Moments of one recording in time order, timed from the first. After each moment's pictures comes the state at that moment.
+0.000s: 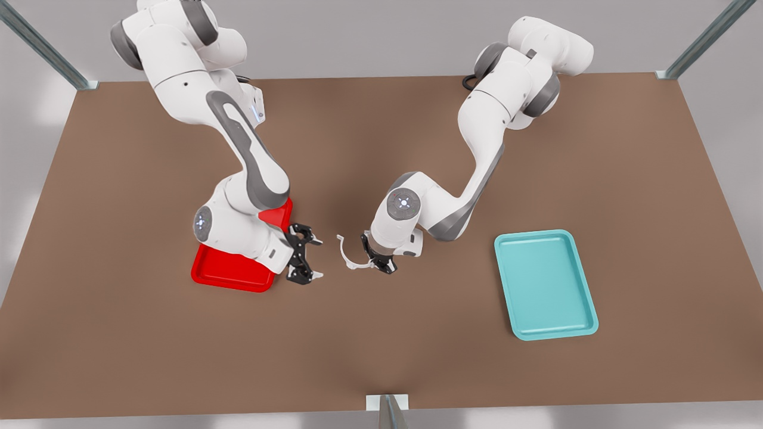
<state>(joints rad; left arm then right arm) -0.61 0.92 -0.16 -0.97 0.04 2.09 -2.90 0.22 0.46 0.21 -1.69 0.66 2.30 -1.64</state>
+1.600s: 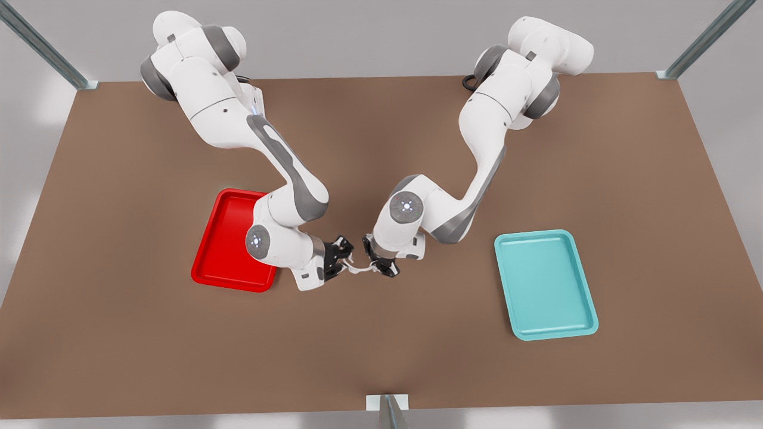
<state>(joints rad) -0.60 0.93 -0.16 -0.95 0.04 2.08 -2.90 0.33 0.66 0.21 -1.48 0.49 2.25 -0.73</state>
